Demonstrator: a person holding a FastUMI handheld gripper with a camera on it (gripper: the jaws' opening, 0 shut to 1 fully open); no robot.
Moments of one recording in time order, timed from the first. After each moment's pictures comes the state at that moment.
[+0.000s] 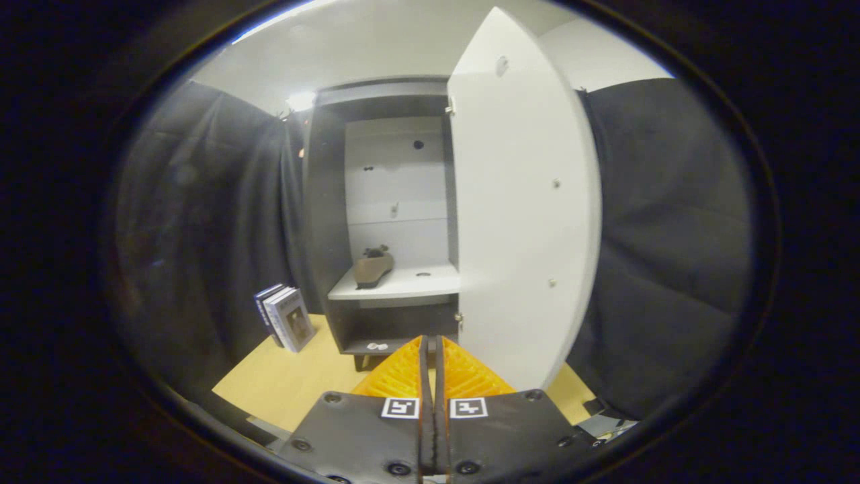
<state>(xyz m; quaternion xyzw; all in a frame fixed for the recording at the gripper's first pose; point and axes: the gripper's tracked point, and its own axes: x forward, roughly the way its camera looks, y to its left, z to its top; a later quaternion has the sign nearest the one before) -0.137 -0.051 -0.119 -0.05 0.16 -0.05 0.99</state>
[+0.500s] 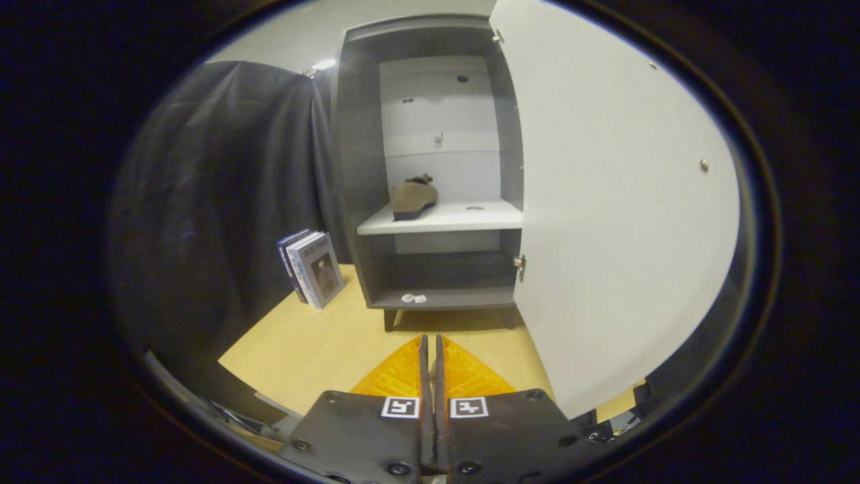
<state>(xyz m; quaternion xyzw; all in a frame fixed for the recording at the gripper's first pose) -0.096 -0.031 -0.265 -0.06 0.28 0.02 0.96</state>
